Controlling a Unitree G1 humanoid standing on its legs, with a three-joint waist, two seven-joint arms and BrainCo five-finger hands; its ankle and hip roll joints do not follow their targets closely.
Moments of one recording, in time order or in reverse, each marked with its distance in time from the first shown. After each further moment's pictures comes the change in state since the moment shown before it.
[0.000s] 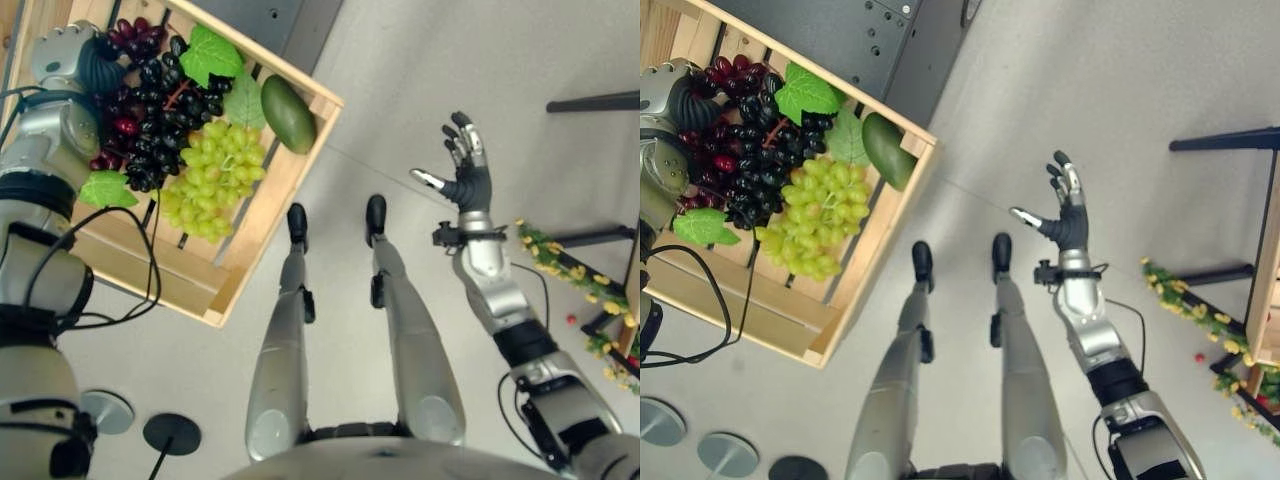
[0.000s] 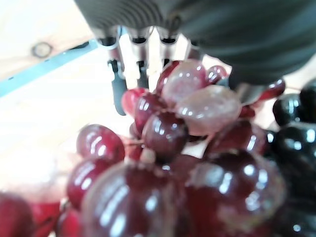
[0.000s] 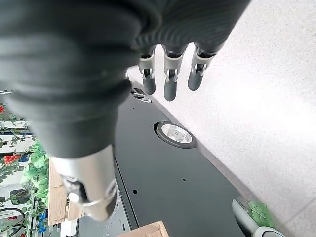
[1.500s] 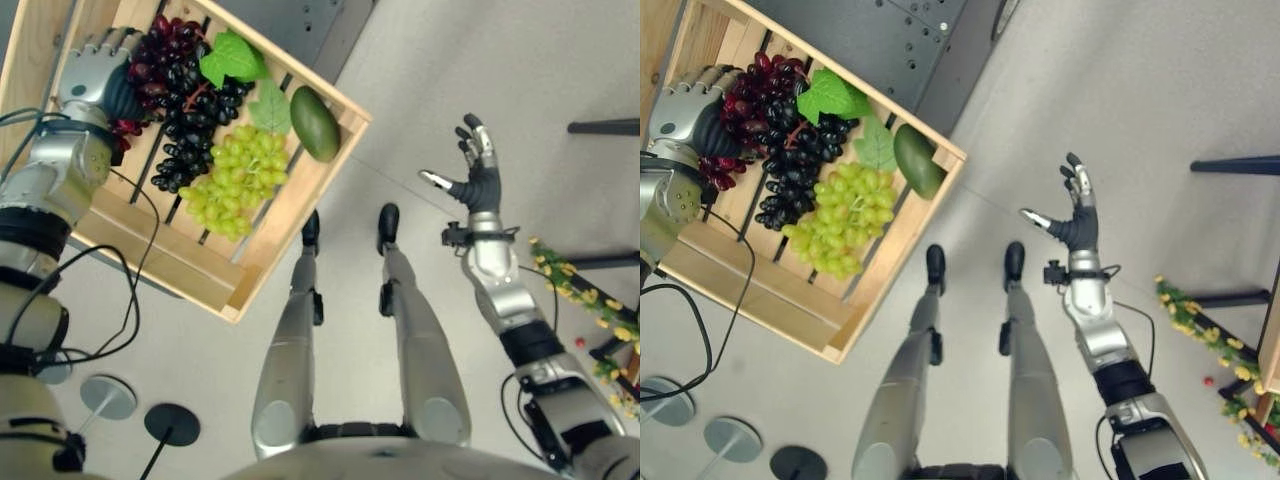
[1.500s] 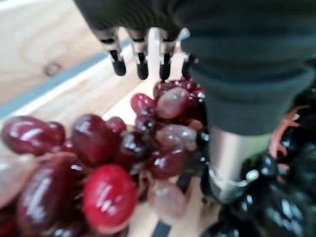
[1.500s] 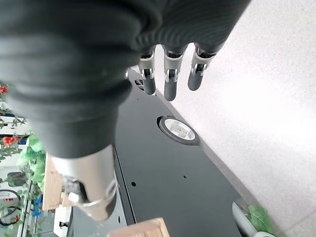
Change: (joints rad) left arm 0.182 0.074 0.044 -0.270 0.057 -0.052 0.051; right arm 0.010 -0.009 -0.056 0.012 -0.073 0.019 -0.020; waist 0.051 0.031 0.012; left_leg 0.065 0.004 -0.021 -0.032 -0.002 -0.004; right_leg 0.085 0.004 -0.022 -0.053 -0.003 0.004
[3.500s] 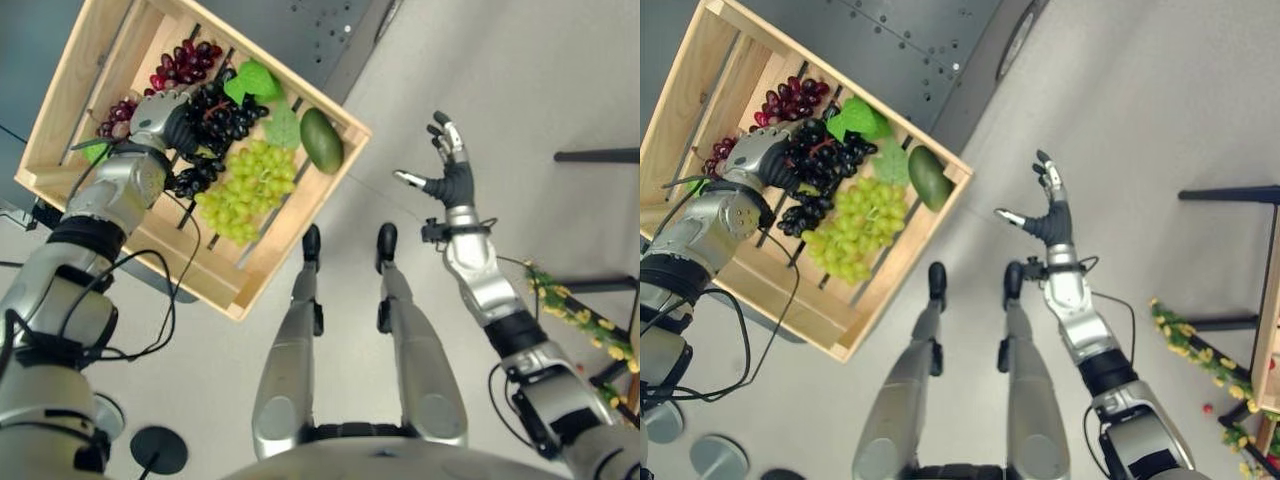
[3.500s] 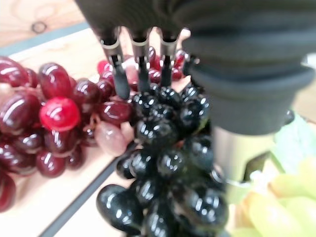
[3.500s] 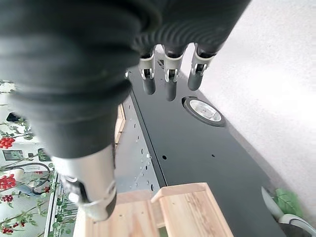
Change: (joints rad) left arm 0.058 -0.149 0.008 0.007 -0.035 -0.011 -0.107; right arm -0.057 0.041 0.069 0.033 -0.066 0.039 -0.003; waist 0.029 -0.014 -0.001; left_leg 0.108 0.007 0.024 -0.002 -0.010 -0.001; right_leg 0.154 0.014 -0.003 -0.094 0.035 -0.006
